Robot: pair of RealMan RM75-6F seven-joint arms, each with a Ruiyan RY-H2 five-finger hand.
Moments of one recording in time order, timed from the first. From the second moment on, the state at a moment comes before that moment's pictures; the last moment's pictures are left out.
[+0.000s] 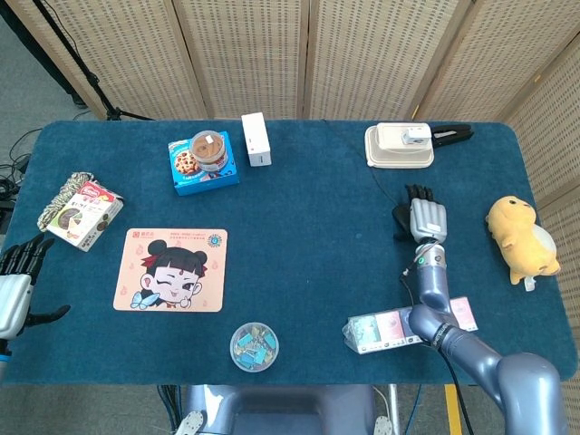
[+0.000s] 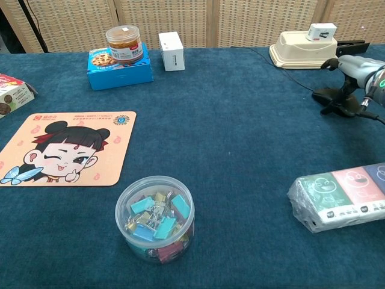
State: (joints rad) left arm -0.15 -1.06 -0.07 -1.68 1.39 1.36 0.00; right arm 0.80 -1.82 0.38 -0.72 -0.77 0.79 -0.31
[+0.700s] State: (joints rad) left arm -0.15 -1.06 -0.06 -1.68 1.40 1.36 -0.02; right arm 0.78 -1.84 0.39 -0.70 -0.83 0.82 -0.27
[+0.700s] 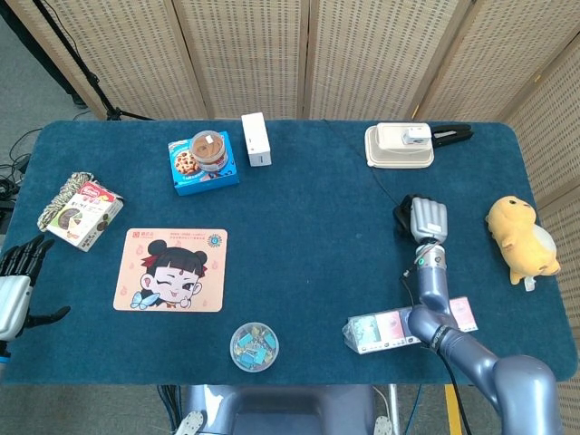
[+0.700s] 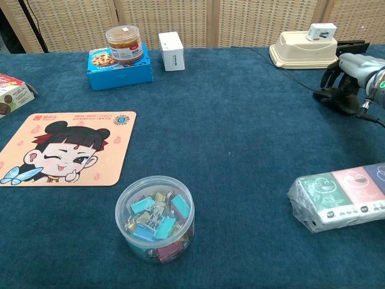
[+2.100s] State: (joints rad) left arm -0.13 -1.02 -0.04 -1.67 1.47 1.41 -0.13; right arm 0.85 -2.06 0.31 -1.03 -1.10 1.03 -0.32
